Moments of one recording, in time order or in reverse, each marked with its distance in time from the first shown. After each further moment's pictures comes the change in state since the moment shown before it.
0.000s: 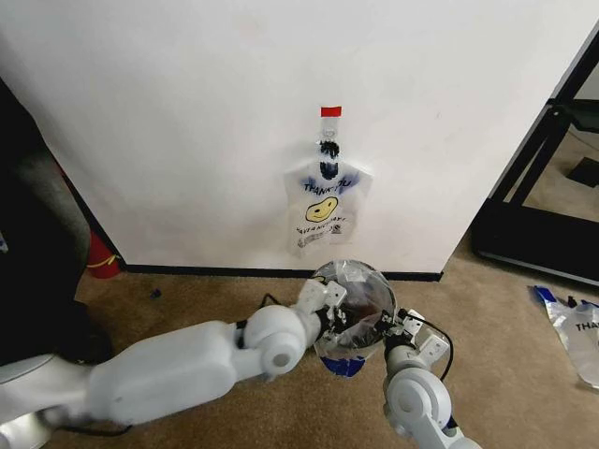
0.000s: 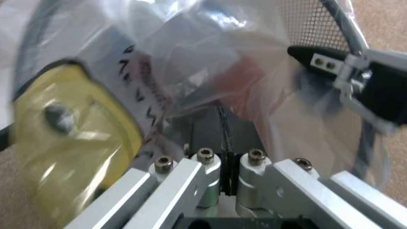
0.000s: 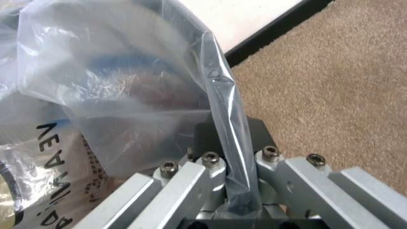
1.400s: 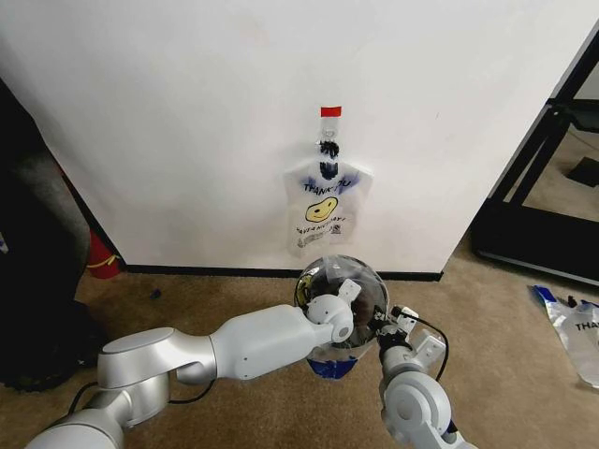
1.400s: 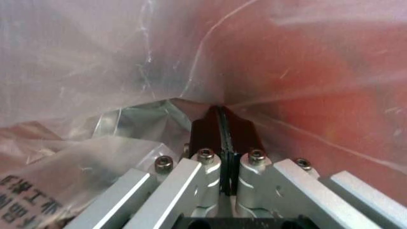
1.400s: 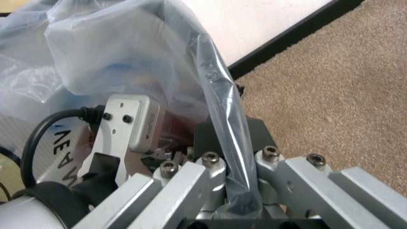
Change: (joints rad) left arm -0.009 -0.336 0.094 0.642 0.157 -0.019 0.117; right arm -0.017 -0.013 -0.032 0.054 0.002 -0.001 -0.032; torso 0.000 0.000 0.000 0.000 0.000
